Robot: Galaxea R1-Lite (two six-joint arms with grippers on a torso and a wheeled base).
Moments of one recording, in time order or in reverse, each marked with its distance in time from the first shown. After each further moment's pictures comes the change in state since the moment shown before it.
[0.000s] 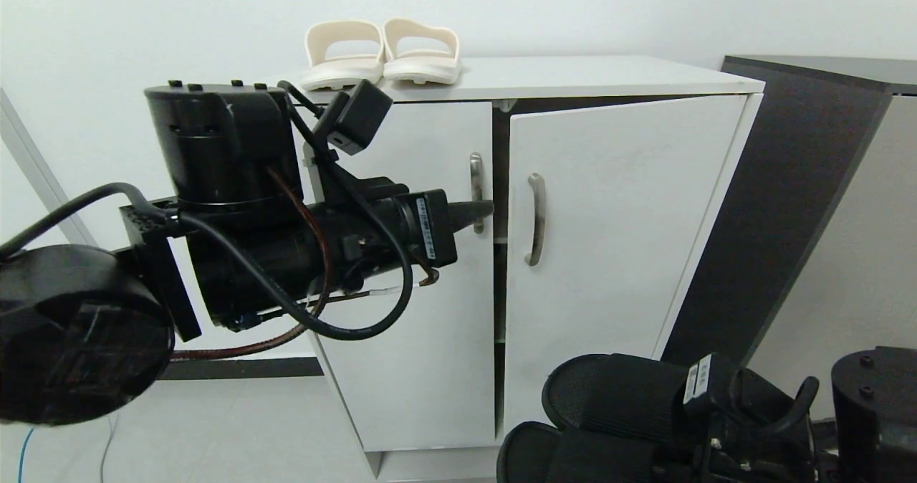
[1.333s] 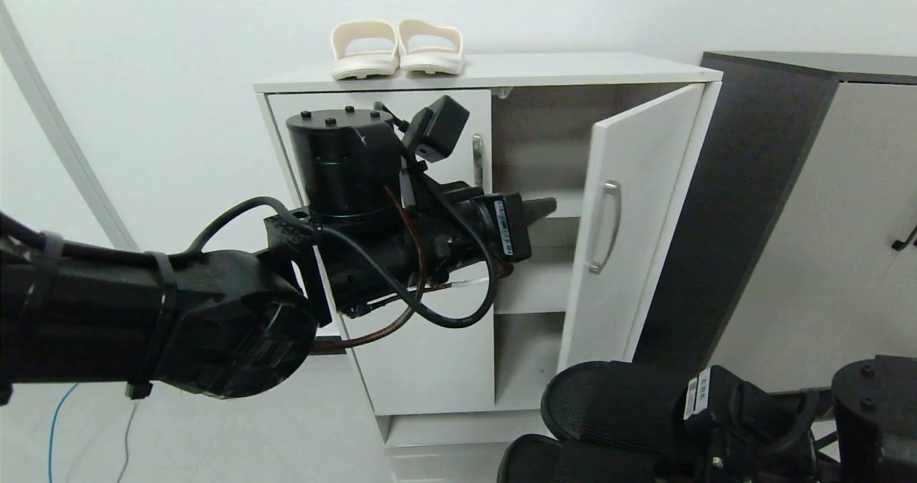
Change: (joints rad) left arm -0.073 0.196 -0.097 -0.179 -0.021 -0.037; right arm 0.017 -0.002 0.014 0.002 0.002 -0.020
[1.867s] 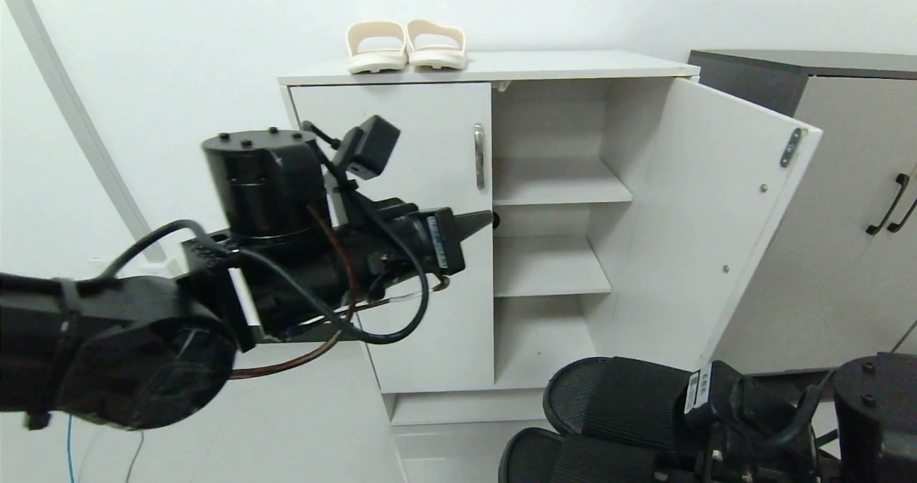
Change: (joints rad) left arm 0.089 -0.131 0.202 -0.024 0.045 0.023; right arm -0.013 0.000 -0.004 -0.004 -0.004 0.003
